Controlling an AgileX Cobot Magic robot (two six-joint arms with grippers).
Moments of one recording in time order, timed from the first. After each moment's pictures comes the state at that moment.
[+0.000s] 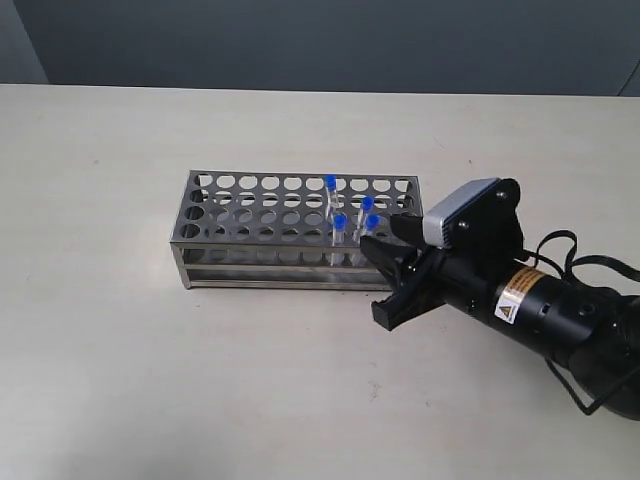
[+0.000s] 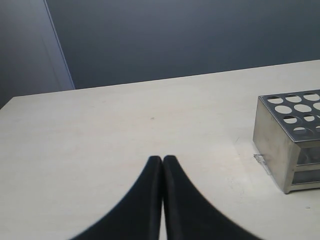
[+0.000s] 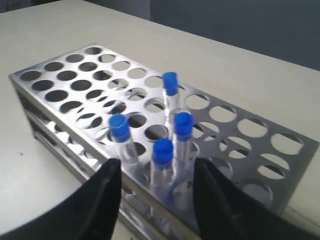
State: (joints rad) left arm 0.10 0.01 0.00 0.02 0.24 0.06; right arm 0.64 1.79 -0.35 -0.23 -1.08 0.06
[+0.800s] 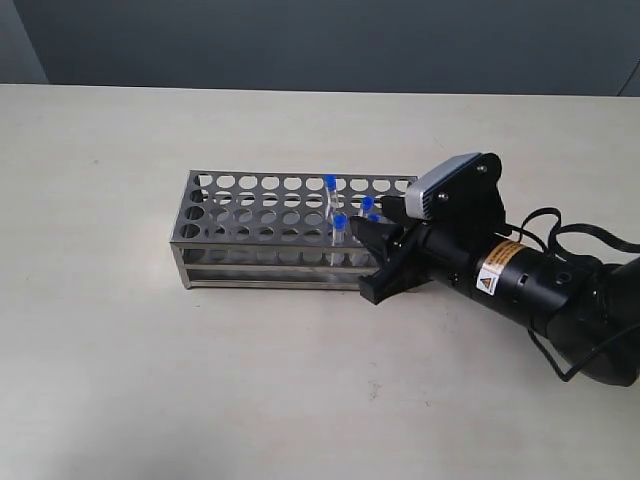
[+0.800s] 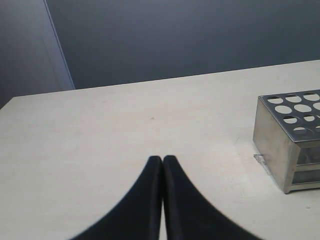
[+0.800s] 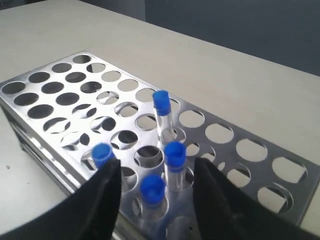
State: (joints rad) left arm 0.10 0.01 0.00 0.02 0.24 0.06; right arm 0.64 1.79 -0.45 -0.24 -0.96 0.08
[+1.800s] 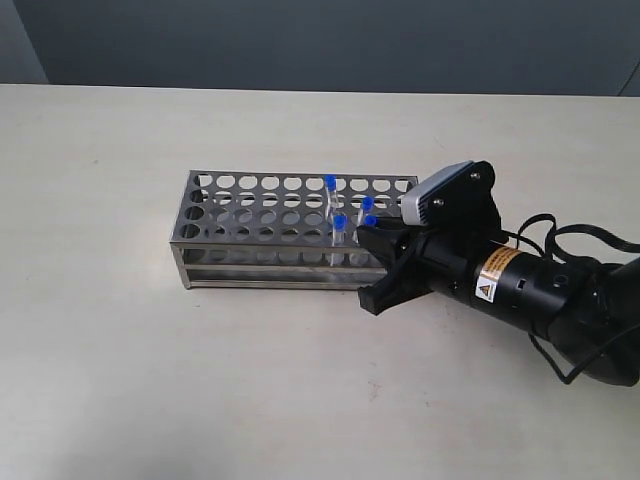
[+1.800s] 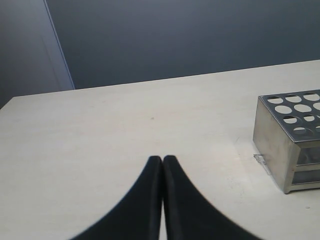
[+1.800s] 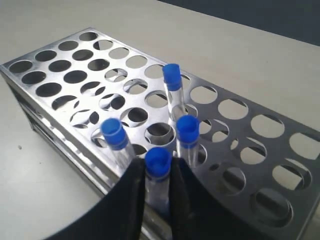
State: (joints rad) left arm 0.10 0.01 0.00 0.02 0.24 0.06; right arm 0.64 1.78 -0.45 -0.29 -0.90 0.14
